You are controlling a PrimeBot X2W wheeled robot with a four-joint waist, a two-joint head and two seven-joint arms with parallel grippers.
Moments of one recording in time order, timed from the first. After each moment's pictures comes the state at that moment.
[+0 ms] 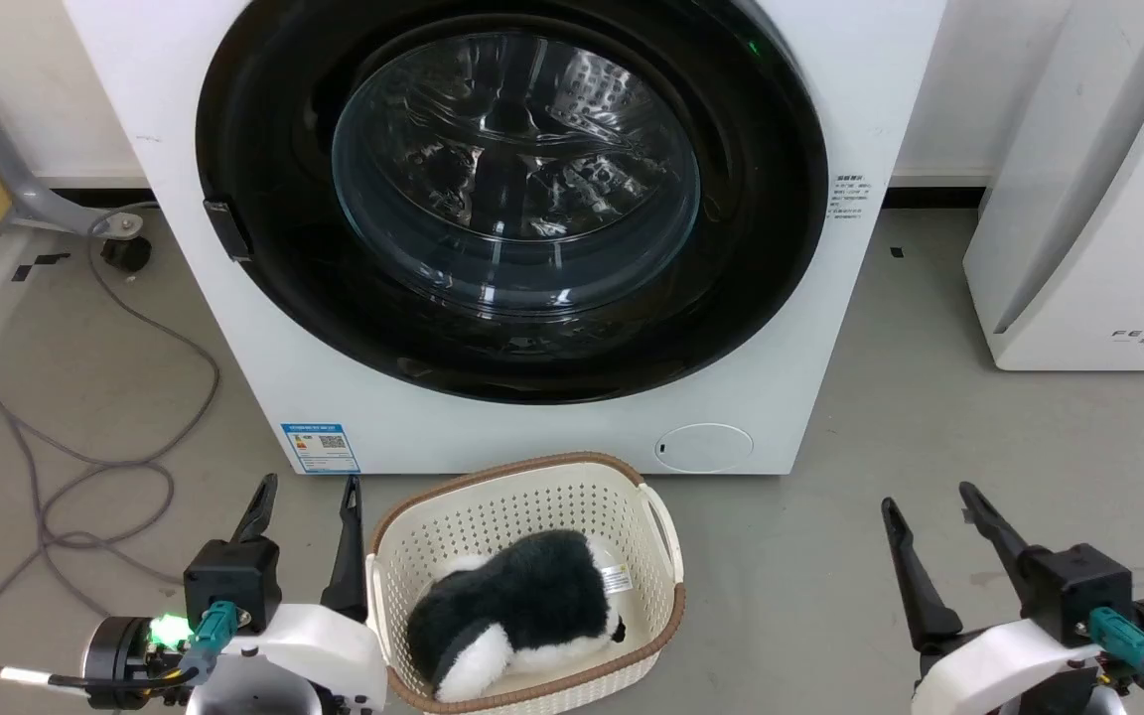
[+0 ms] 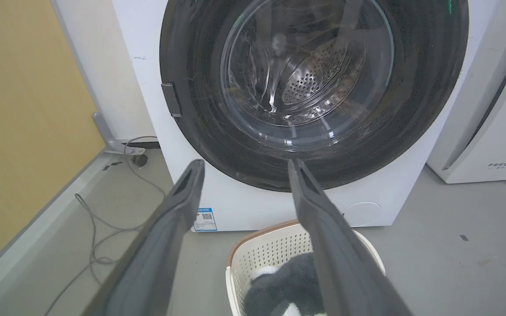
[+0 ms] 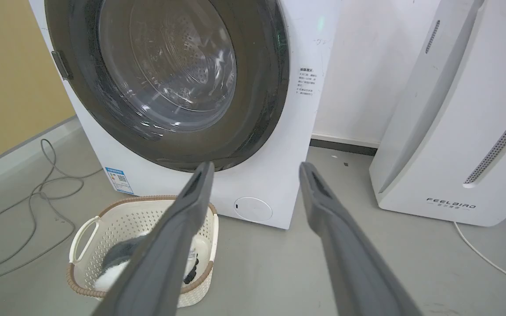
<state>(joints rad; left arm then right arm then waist) -0.02 0.05 0.00 0.01 0.00 0.01 0.00 0.01 -0.05 -0.01 0.00 0.02 0.13 0.00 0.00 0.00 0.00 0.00</state>
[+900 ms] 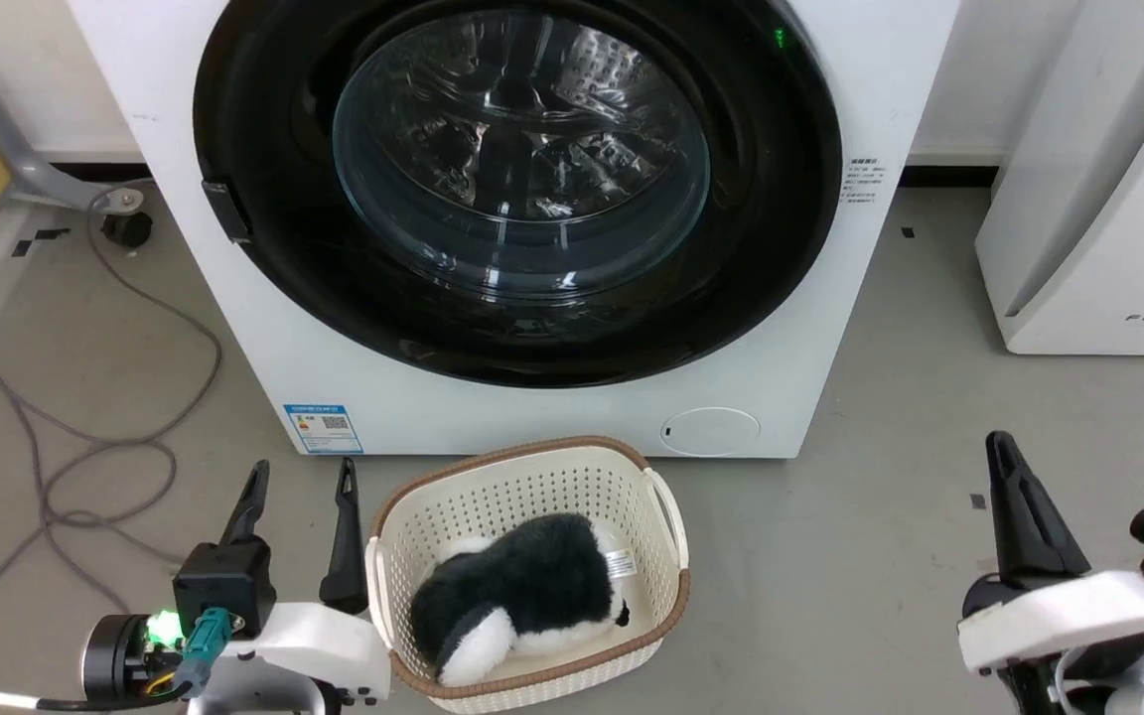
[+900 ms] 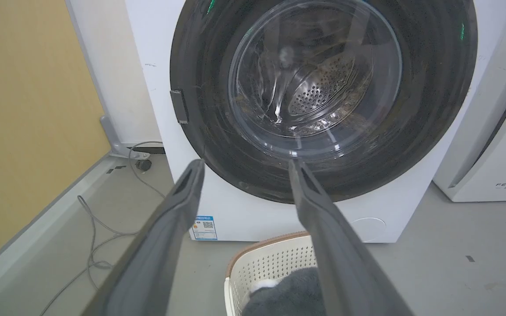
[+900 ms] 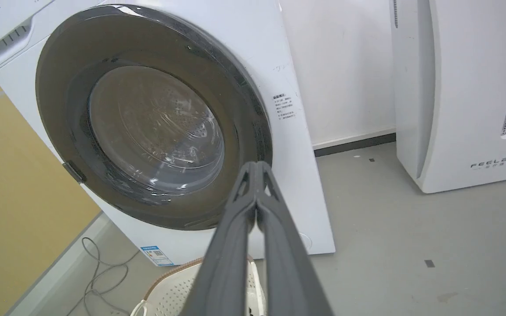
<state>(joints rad) -0.02 0.05 -0.02 -0.01 -0.03 0.06 -0.06 -0.06 -0.05 -0.08 0.04 0.37 0.13 -0.06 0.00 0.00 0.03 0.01</state>
